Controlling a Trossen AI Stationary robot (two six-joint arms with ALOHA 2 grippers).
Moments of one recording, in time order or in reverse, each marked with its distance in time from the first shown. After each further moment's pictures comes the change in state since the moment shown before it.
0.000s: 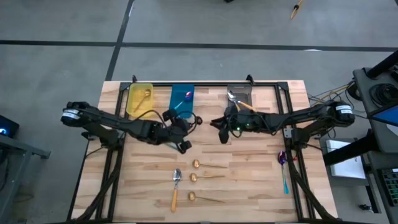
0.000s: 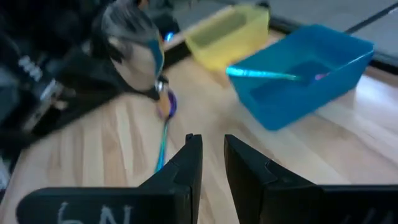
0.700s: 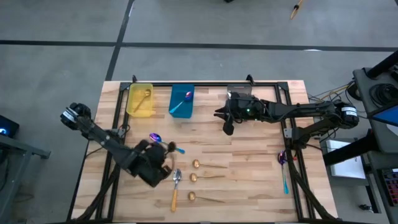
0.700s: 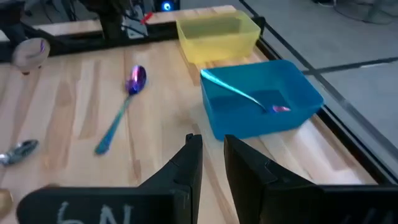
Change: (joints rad) left arm -0.443 0.016 0.093 -0.694 0.081 -1.007; right arm -0.133 -0.058 0.122 -0.274 -0.138 -0.428
